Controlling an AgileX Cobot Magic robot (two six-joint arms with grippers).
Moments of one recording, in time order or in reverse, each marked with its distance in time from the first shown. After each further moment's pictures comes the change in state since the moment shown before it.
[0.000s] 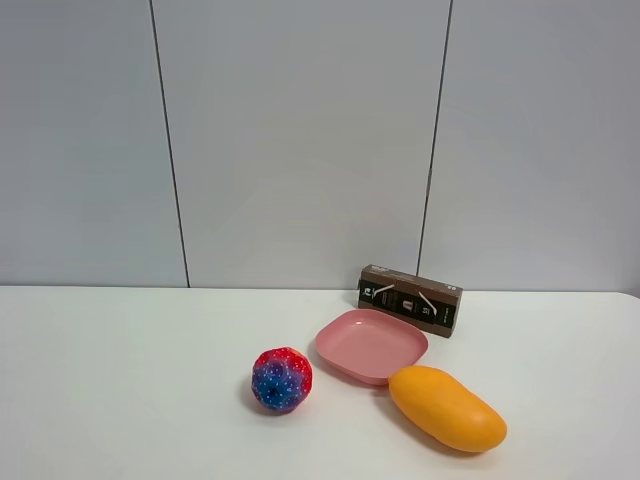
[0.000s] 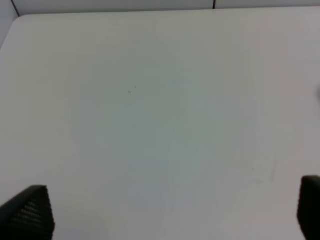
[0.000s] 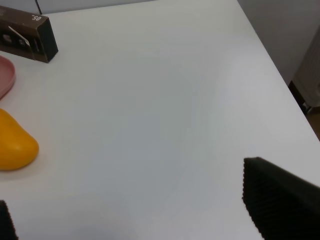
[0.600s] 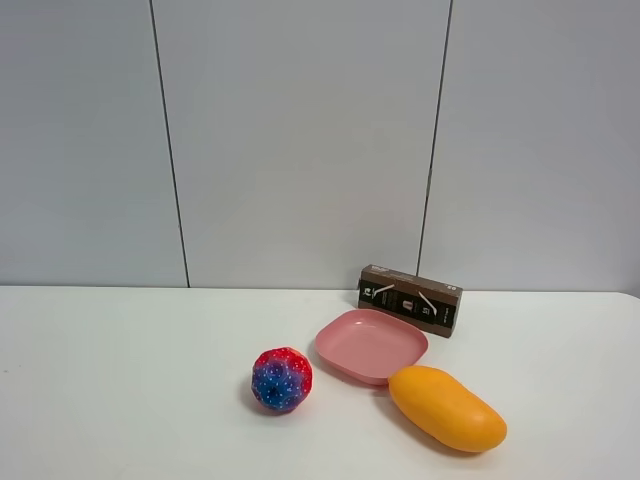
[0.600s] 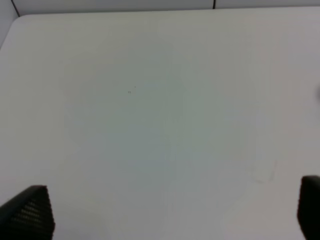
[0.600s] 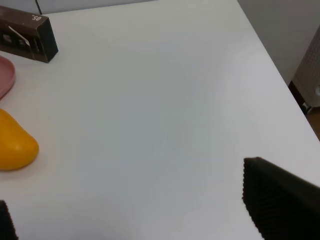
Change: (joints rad) left arm 0.000 0.000 0.000 0.000 0.000 0.000; right arm 0.000 0.000 0.000 0.000 0.000 0.000
